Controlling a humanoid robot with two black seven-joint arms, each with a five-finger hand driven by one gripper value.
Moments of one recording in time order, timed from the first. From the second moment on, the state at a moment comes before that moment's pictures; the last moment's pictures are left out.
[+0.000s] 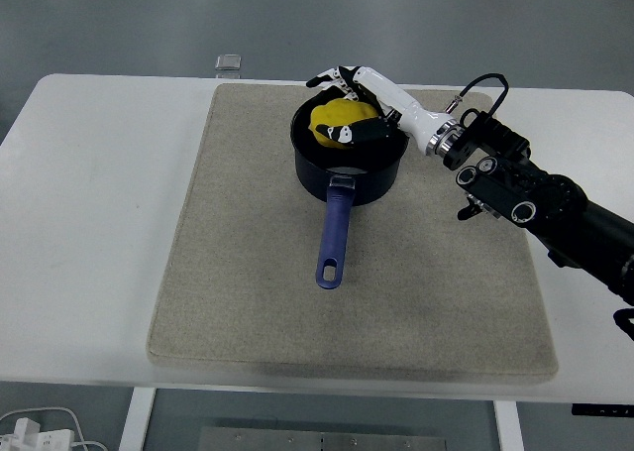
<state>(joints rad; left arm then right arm) -0.01 0.00 -0.05 -0.24 -0.05 0.01 0.06 1.10 -0.02 0.18 0.52 -0.78 -0.01 0.56</state>
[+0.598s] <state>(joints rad) -0.01 0.00 -0.05 -0.24 -0.05 0.01 0.06 1.10 -0.03 0.21 0.52 -0.31 -0.01 0.55</state>
